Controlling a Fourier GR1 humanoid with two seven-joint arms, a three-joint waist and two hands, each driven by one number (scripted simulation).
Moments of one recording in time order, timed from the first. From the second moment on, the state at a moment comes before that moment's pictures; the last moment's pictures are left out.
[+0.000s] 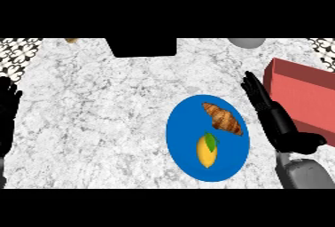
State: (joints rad) left arm -0.06 0.63 -0.06 -1.47 0.42 0.37 -0.06; right arm -0.18 -0.30 0.19 -1.56 -0.15 -0.01 -0.11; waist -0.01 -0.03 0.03
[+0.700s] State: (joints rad) left arm -0.13 0.59 -0.31 -1.57 0.34 0.21 -0.04; right arm 0.08 -0.32 0.27 -1.48 0.42 -0.53 0.03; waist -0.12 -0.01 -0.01
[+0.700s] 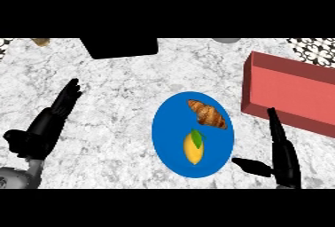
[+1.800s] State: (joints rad) left arm -0.24 0.47 -0.44 -1.55 0.26 0.20 0.03; right arm 0.25 -0.07 0.73 -1.98 1.32 -0.06 0.99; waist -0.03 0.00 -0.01
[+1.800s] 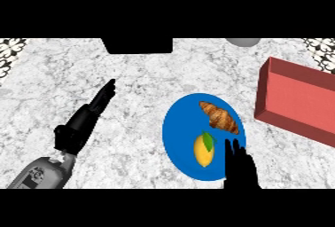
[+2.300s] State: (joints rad) left arm -0.27 0.43 -0.43 -1.48 0.23 0.16 0.00; right arm 0.03 -0.04 0.79 -1.95 1.29 0.06 1.17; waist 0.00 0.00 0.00
